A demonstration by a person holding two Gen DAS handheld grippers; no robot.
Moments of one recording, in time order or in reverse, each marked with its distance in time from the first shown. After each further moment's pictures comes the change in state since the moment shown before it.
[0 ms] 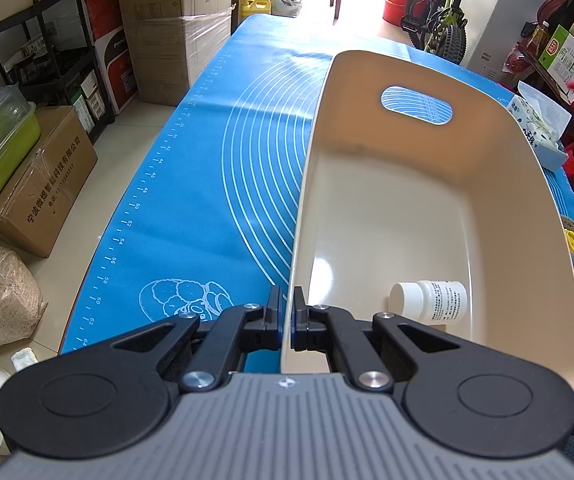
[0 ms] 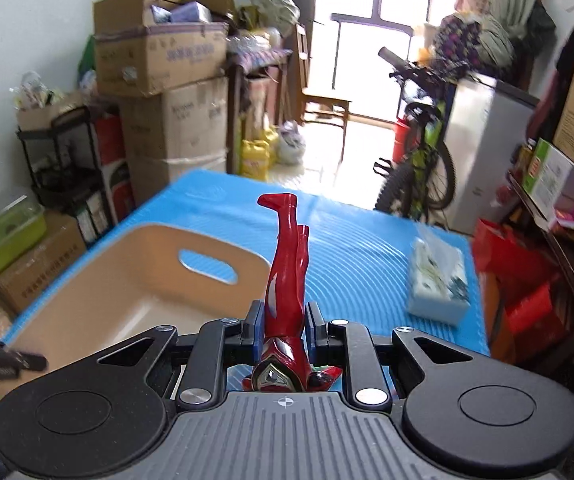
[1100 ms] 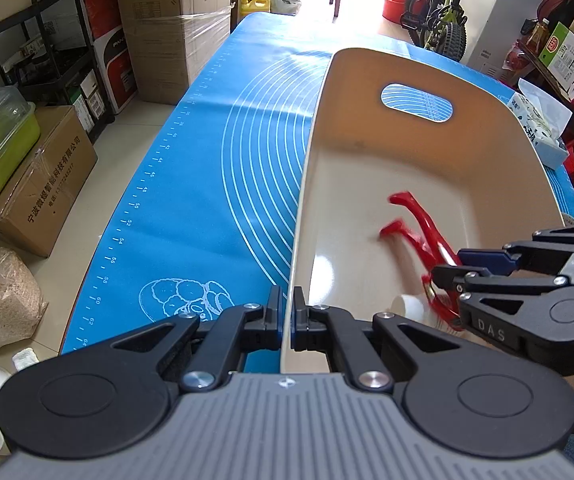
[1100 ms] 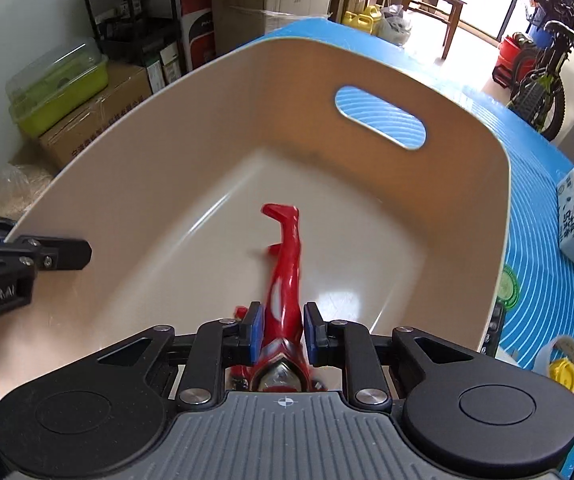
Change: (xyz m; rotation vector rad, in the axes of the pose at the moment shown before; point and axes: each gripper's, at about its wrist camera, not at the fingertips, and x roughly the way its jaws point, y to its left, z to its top) left arm 0.002 -0.002 -0.002 0.001 0.007 0.005; right arm 0.110 0.122 -0.050 -0.175 0.411 0.164
